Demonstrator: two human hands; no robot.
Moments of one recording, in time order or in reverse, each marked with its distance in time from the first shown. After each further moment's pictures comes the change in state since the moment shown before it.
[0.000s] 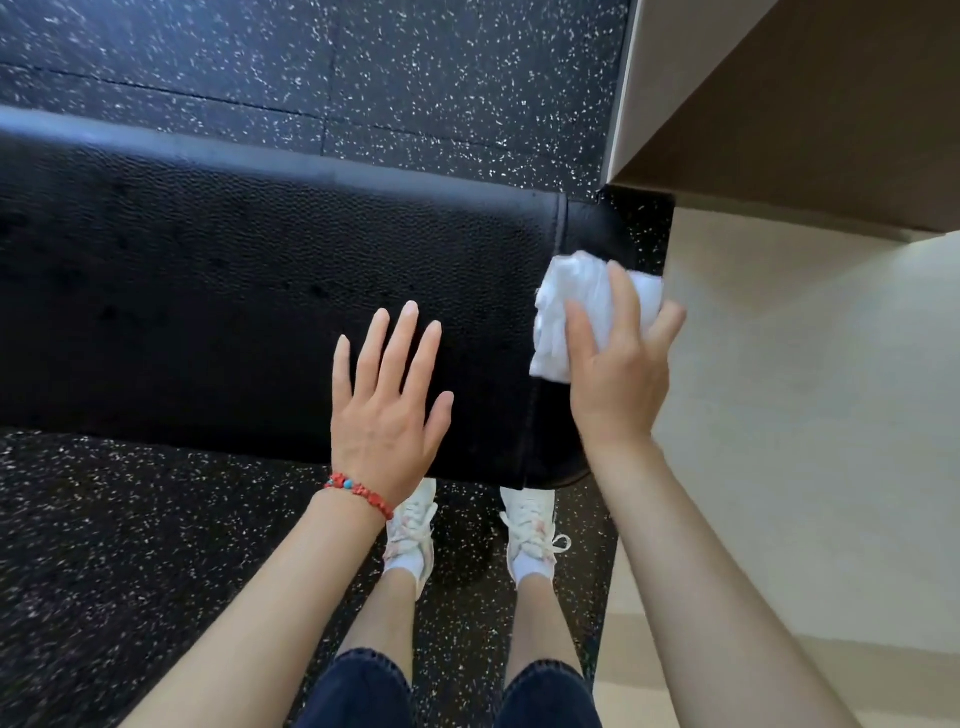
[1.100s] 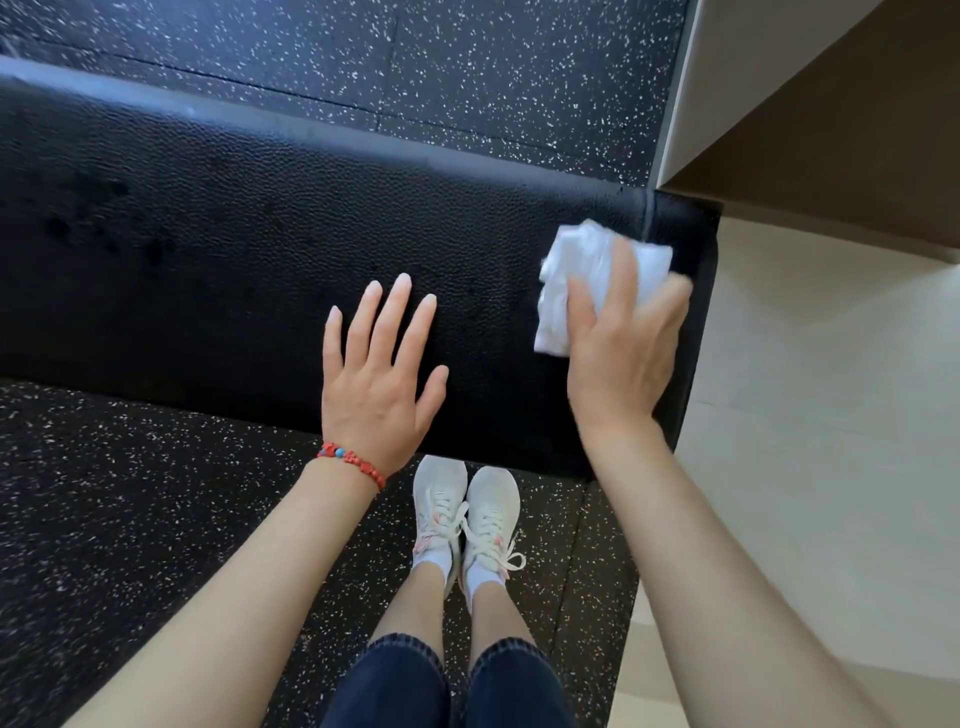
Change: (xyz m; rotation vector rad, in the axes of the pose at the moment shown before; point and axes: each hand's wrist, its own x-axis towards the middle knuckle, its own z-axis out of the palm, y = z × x) left_hand -0.009 -0.067 -0.006 0.024 0.078 -0.033; right_hand -0.019 -0.048 0.041 -0.194 0.054 -0.168
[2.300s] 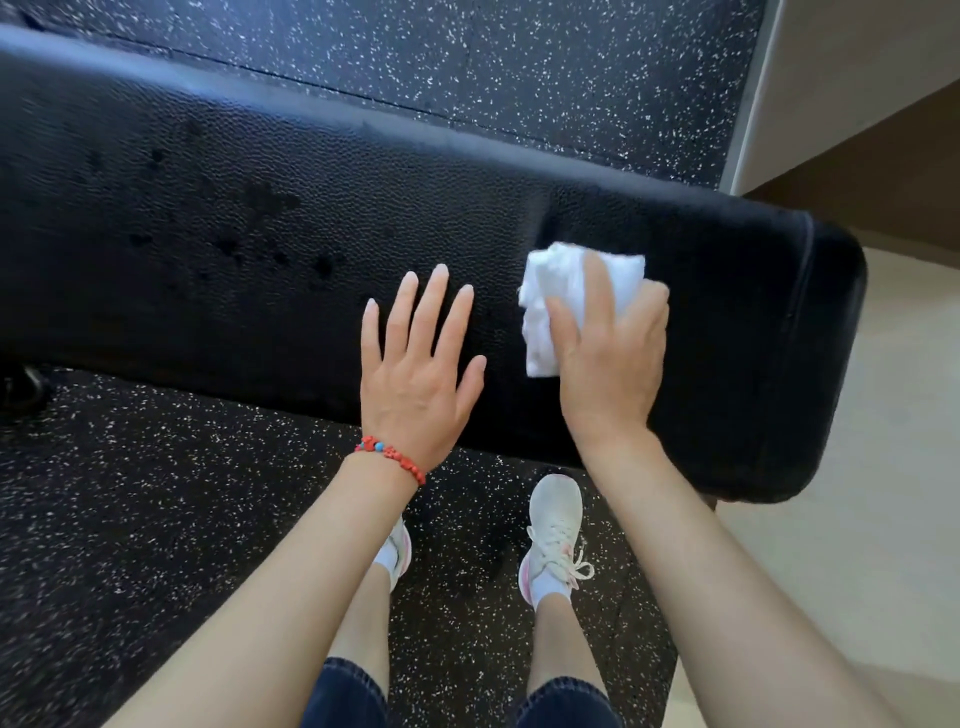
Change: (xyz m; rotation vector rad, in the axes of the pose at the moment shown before) left_hand -0.003 -0.096 -0.020 -0.034 0.008 -0.039; right_hand -0.043 -0.113 0.056 -0.057 0.042 -0.180
